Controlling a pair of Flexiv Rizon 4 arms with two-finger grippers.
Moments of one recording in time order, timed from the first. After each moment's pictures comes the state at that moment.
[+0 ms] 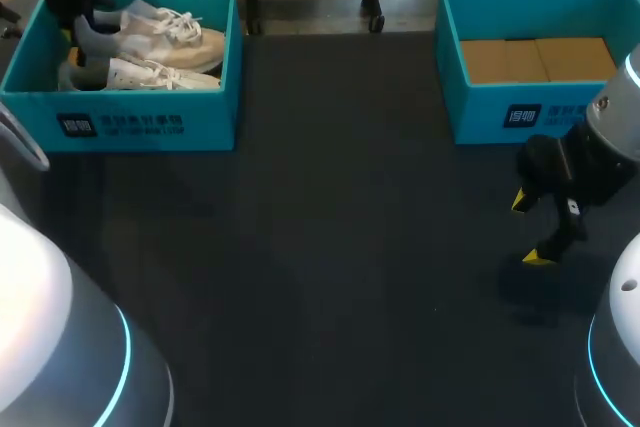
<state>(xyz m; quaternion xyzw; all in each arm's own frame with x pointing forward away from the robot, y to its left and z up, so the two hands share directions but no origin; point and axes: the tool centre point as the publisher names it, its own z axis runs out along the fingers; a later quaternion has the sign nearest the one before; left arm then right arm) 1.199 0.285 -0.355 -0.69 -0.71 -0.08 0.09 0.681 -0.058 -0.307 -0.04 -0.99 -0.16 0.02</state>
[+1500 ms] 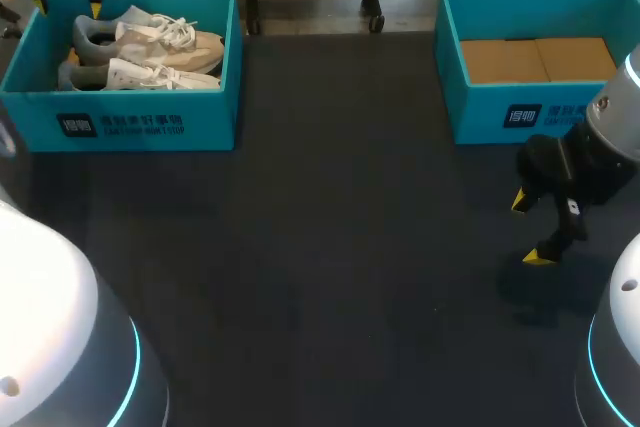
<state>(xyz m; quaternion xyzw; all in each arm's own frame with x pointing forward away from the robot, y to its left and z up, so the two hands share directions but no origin) 1.174 0.270 -0.274 -0.71 -0.70 -0.01 0.05 0.681 -0.058 -0.307 -0.04 -0.99 -0.16 0.02</state>
